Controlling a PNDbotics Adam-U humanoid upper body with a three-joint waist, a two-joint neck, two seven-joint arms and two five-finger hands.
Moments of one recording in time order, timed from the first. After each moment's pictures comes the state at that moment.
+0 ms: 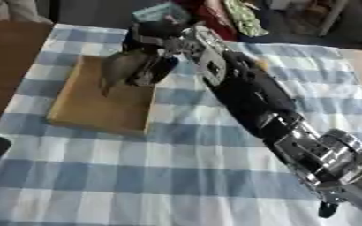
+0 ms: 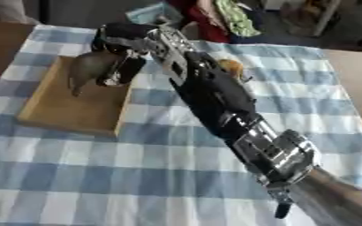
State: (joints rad) left arm -0.38 0.25 -0.14 -1.92 -0.09 0.00 -0.02; right arm -1.13 -0.33 0.21 -0.88 0.87 -0.46 0.36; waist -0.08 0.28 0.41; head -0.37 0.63
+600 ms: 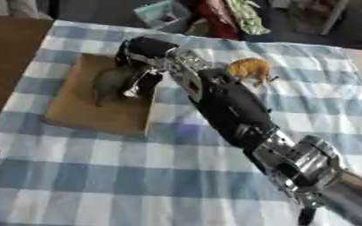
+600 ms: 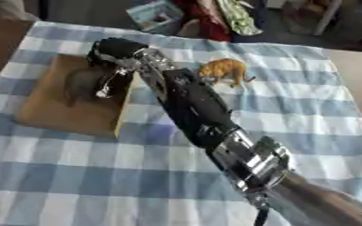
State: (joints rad) left arm -0.39 0.24 -0.15 -1.92 -0.08 0.00 -0.03; right arm -1.13 -0.26 0.18 -0.78 1.07 -0.42 0.20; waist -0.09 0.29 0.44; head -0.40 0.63
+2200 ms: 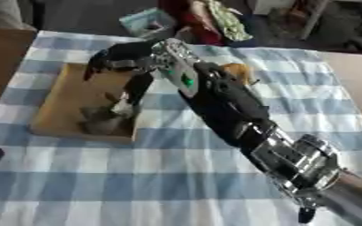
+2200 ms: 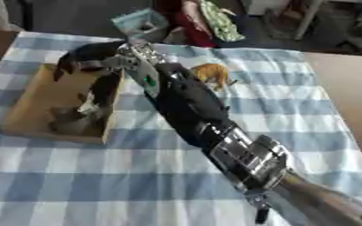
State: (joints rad) left arm -0.38 0.24 -0.15 -1.91 -0.09 0.00 -0.02; right arm -1.15 -0.32 0.25 -0.96 0.72 -0.56 0.58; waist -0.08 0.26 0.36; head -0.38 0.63
